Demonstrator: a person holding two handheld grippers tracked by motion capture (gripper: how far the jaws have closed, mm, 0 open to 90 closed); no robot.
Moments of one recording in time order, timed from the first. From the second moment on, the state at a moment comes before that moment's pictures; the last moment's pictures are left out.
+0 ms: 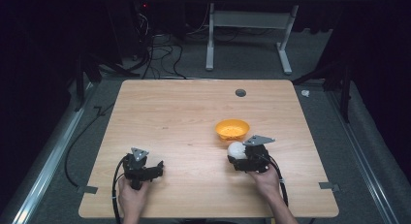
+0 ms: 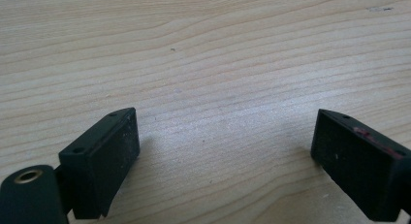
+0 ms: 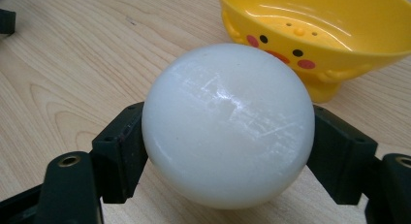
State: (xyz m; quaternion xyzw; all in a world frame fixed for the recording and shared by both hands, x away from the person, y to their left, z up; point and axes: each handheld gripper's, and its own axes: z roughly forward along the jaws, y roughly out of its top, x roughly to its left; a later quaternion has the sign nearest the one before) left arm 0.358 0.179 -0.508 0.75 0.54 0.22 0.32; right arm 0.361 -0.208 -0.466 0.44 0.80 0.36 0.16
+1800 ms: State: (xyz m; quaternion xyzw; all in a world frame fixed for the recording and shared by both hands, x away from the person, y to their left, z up) left arm 0.357 0.179 -0.508 0.75 0.54 0.22 0.32; right arm 0.403 -0.222 -0.414 0.45 0.79 0.37 0.17
